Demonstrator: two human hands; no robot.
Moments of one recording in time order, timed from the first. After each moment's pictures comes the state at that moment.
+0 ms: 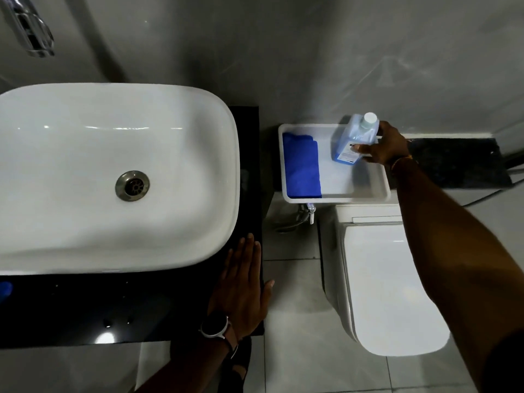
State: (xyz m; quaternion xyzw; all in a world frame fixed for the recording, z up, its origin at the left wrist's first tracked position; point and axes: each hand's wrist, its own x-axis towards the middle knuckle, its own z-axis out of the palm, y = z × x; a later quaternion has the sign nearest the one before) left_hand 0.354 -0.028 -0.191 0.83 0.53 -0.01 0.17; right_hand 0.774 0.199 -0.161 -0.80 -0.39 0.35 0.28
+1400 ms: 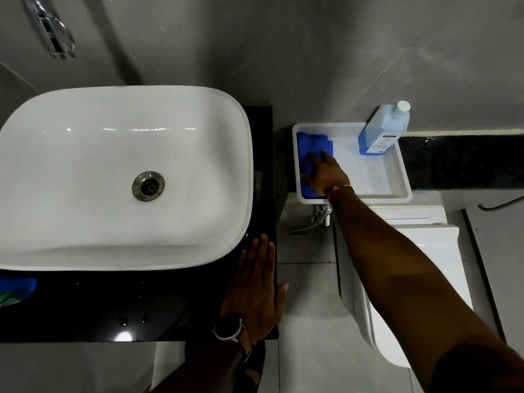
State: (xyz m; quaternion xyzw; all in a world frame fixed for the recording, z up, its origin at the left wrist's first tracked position) left_hand 0.356 -0.028 -0.194 0.83 0.53 -0.02 0.17; right_hand 0.625 0.192 -0.235 -0.75 -0.61 0.26 -0.01
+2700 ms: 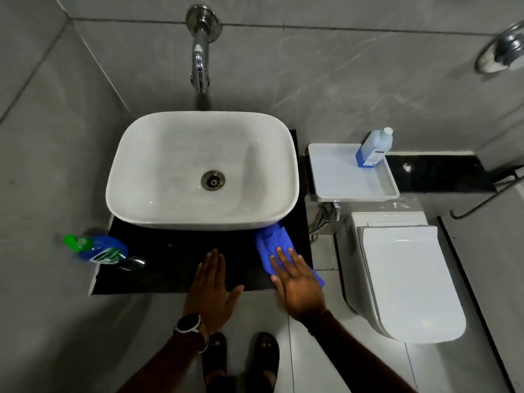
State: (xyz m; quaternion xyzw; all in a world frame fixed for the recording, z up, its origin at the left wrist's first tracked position) left_hand 0.139 -0.080 -0.162 0.80 0.58 -0.01 0.15; right_hand 0.384 -0.117 -0.176 -0.66 -0.73 0.10 0.11
